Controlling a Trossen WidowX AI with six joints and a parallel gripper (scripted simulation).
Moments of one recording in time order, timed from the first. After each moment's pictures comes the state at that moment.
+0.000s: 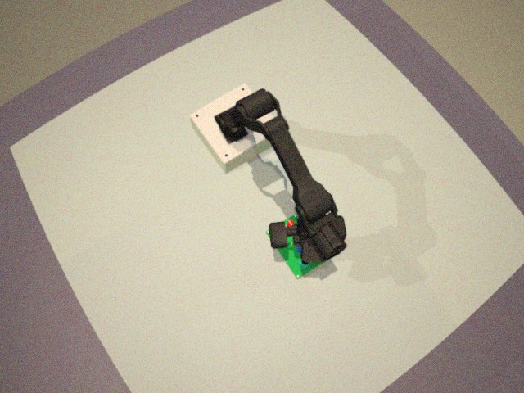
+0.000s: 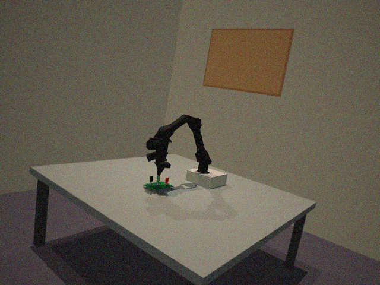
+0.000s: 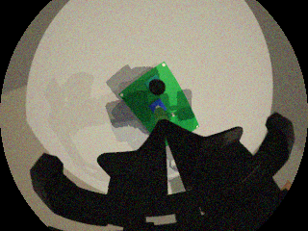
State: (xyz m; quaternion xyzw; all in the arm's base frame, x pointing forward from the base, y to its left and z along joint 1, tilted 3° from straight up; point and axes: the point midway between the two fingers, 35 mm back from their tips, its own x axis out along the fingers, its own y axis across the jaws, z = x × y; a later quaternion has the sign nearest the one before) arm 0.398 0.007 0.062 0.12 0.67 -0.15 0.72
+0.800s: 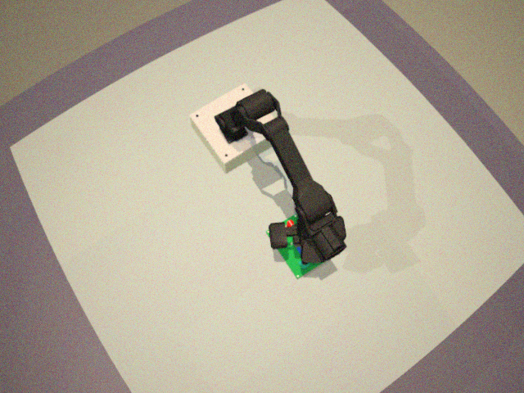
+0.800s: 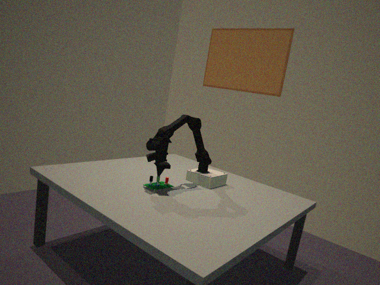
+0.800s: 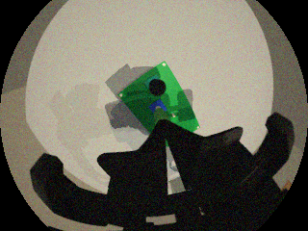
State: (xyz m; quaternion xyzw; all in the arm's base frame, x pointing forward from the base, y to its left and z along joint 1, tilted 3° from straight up) arm 0.398 0.007 0.058 0.12 0.67 -0.15 0.72
